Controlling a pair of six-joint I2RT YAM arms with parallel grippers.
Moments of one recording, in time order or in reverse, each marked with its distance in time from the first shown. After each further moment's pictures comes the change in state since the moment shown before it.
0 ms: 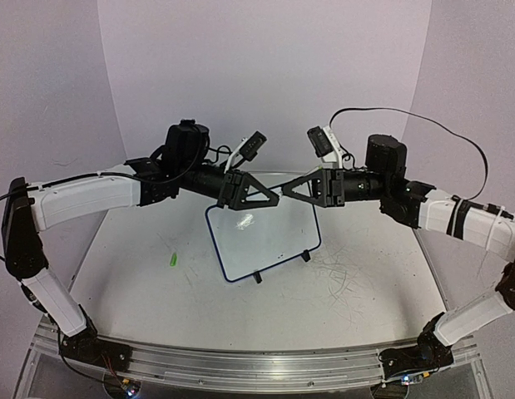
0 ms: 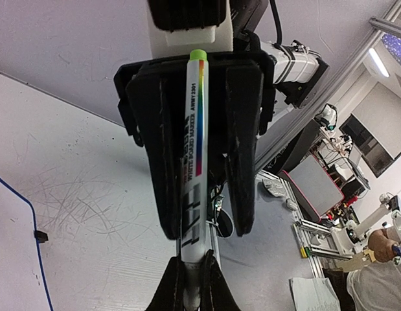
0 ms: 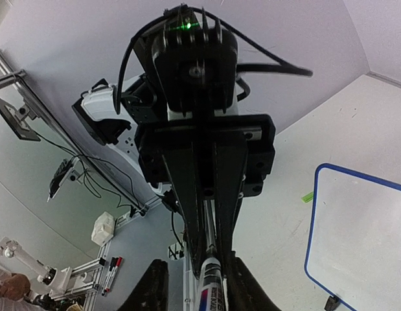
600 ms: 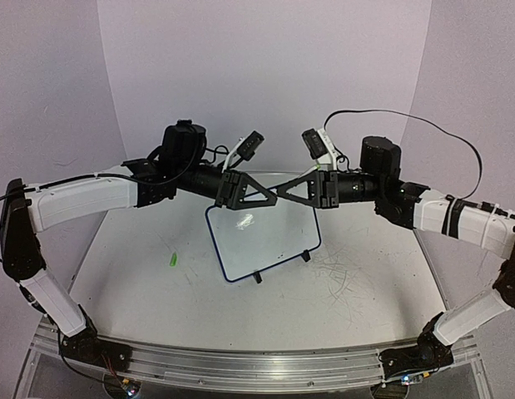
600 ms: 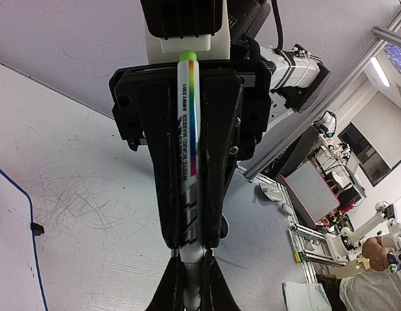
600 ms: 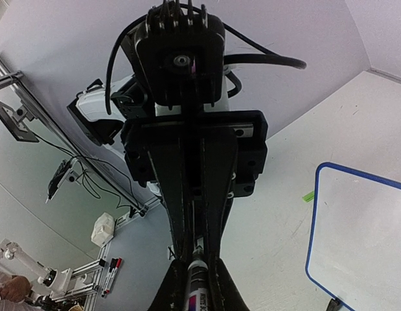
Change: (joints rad) left arm 0.002 -0.019 -0.023 0.013 -0.008 -0.046; right arm 0.015 0.029 0.002 0.029 0.017 0.014
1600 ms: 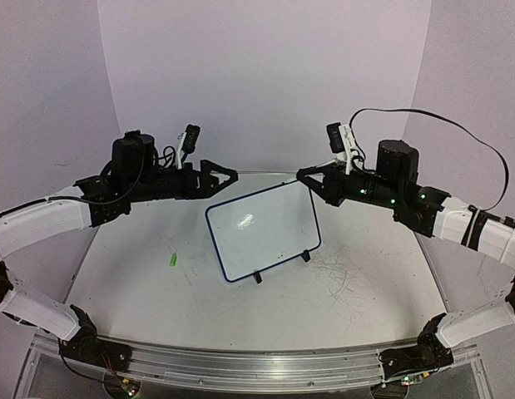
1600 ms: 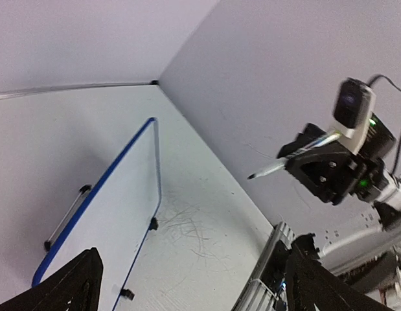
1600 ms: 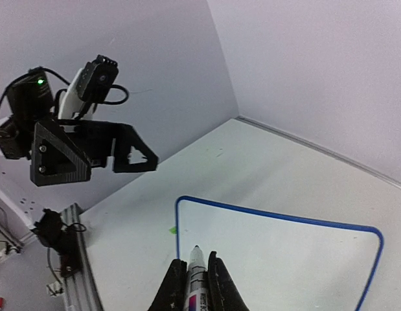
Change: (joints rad) left arm 0.093 -0.309 -0.279 0.031 -0.529 -0.185; right arm 0.004 -0.150 -0.058 -0.126 0.529 -0.294
